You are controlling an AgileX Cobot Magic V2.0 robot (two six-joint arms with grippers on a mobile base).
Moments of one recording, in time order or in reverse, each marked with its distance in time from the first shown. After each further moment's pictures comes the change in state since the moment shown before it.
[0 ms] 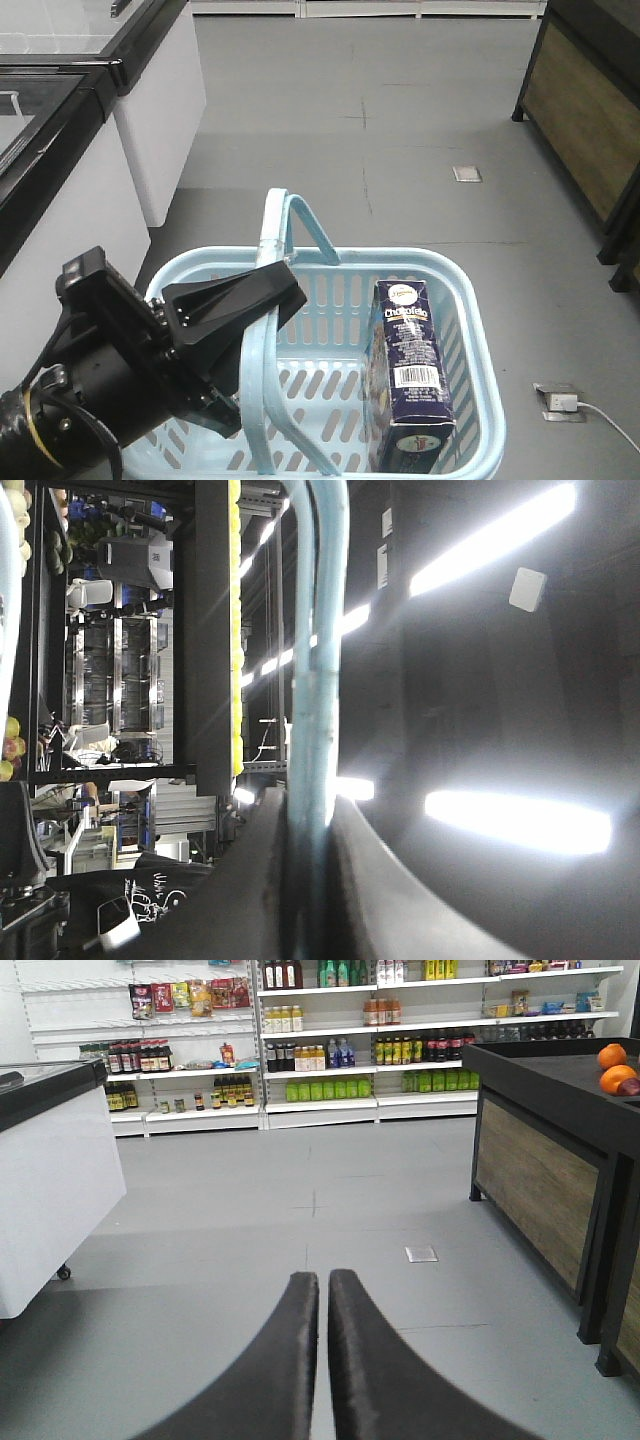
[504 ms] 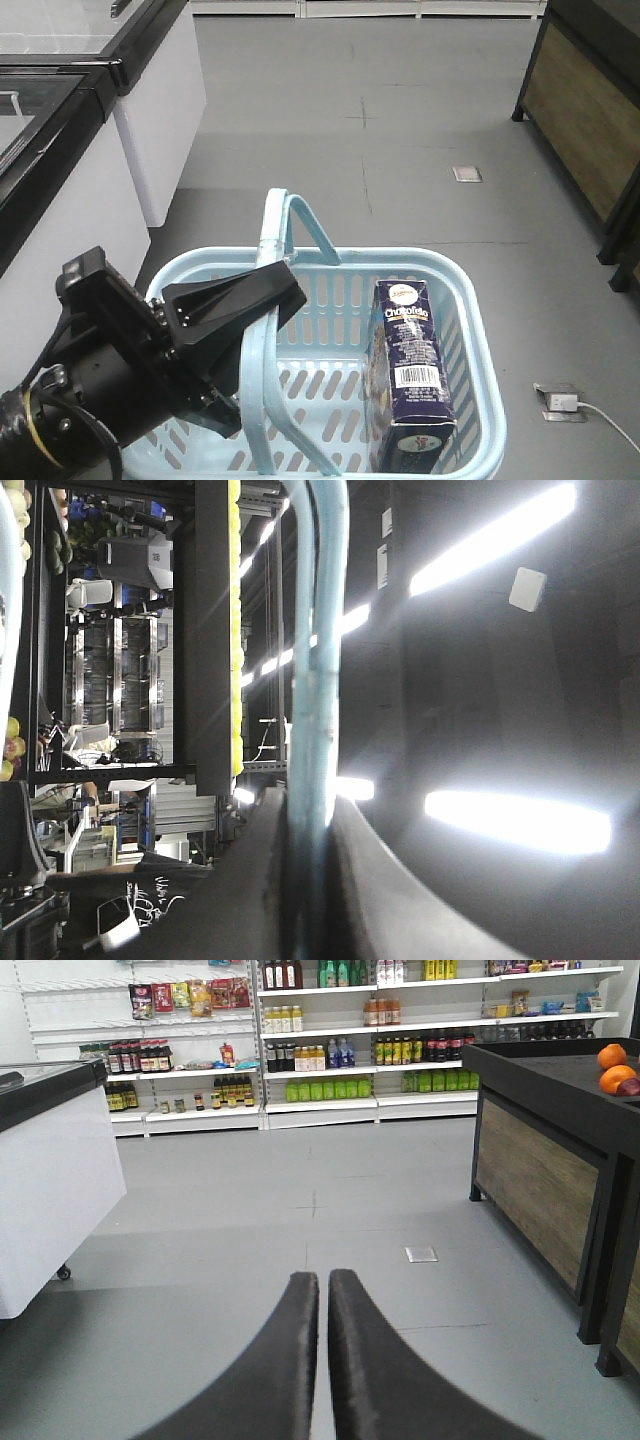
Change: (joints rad) left arm 0.000 0.000 0.000 0.000 0.000 0.000; right arm 0.000 0.000 0.000 0.000 0.000 0.000
